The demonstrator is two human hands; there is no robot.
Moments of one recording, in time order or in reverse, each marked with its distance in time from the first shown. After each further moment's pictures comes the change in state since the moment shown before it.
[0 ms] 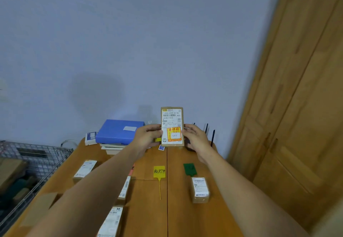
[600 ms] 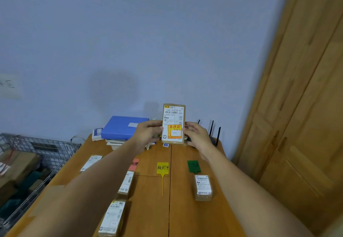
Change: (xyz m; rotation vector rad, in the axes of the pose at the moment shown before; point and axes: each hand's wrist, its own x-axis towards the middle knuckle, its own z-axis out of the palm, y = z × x) left_hand 0.007 0.003 0.011 0.067 0.033 -0.007; right_hand 0.018 0.012 -0.016 0.025 -0.042 -0.009
